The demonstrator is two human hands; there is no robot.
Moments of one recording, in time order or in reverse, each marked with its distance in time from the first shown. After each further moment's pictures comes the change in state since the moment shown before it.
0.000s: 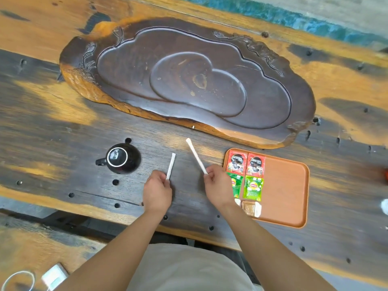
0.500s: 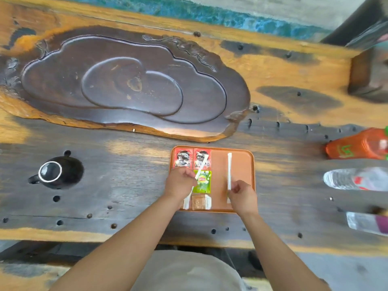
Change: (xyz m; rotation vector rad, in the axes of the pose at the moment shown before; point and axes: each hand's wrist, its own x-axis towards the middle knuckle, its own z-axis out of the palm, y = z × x) left_hand -0.084 0.147 0.128 -0.337 -0.477 -0.027; right_hand -0.034 0.153 -0.166 -0.052 0.168 0.433
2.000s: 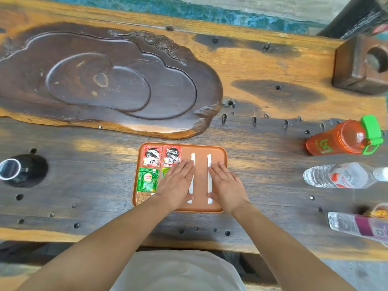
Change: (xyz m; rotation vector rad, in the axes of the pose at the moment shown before) left_hand 0.017 -0.024 0.090 1.351 -0.156 0.705; right_hand 0.058 0.051 -0.047 -0.714 -0.206 -0.678
